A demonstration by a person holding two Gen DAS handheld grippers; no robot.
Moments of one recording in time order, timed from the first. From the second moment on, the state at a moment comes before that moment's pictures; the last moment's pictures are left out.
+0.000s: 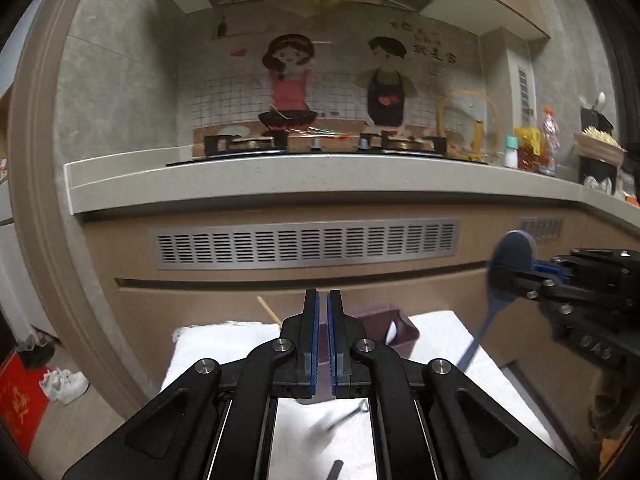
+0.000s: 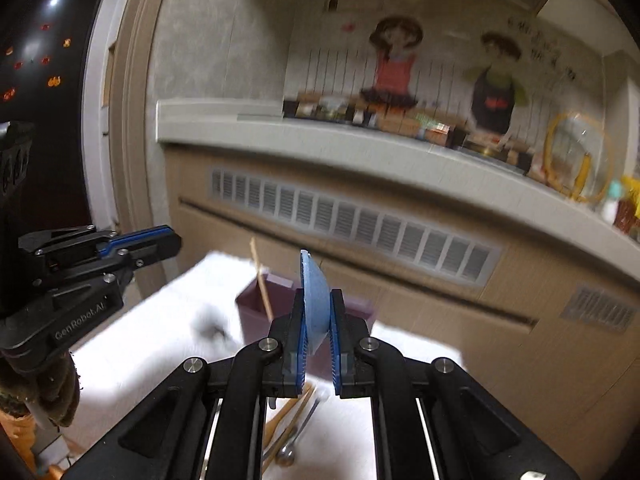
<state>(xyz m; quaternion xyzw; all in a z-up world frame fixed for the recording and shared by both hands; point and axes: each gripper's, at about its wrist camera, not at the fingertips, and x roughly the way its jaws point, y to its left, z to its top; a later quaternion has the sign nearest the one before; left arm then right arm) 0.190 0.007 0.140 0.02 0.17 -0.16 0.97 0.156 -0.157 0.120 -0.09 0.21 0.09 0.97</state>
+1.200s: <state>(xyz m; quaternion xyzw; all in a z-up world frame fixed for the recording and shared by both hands) 0.189 0.007 -0.076 0.07 0.43 -0.21 0.88 0.181 -0.158 -0.003 -0.04 0.40 0.14 0.91</state>
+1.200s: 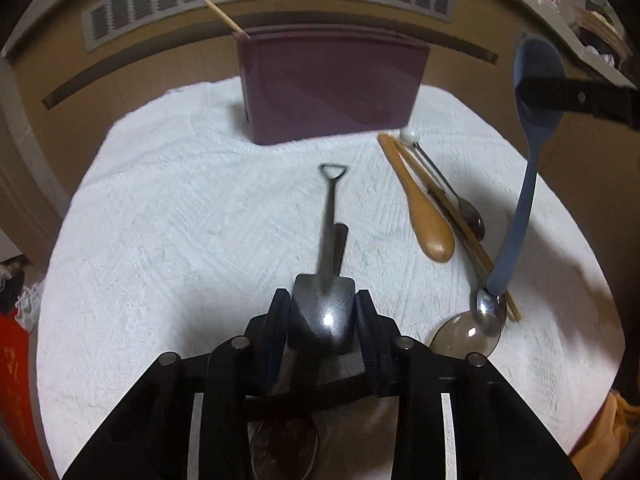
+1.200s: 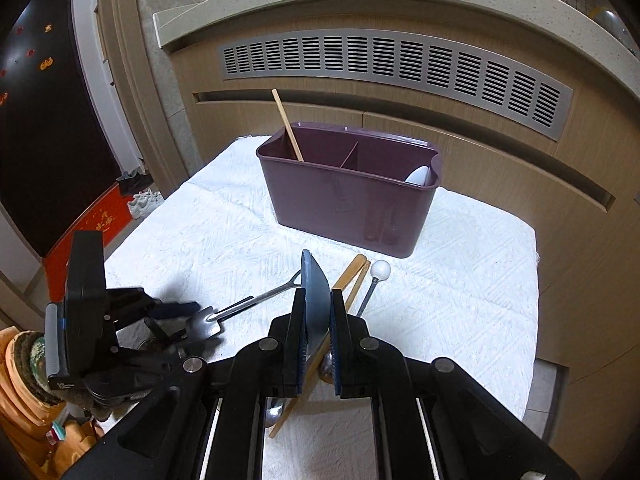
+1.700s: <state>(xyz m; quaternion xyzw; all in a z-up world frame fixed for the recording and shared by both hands) 0.163 0.018 0.011 0.05 0.31 -0.19 0.93 0.163 -0.155 0.011 -0.04 0.38 0.14 0.92</state>
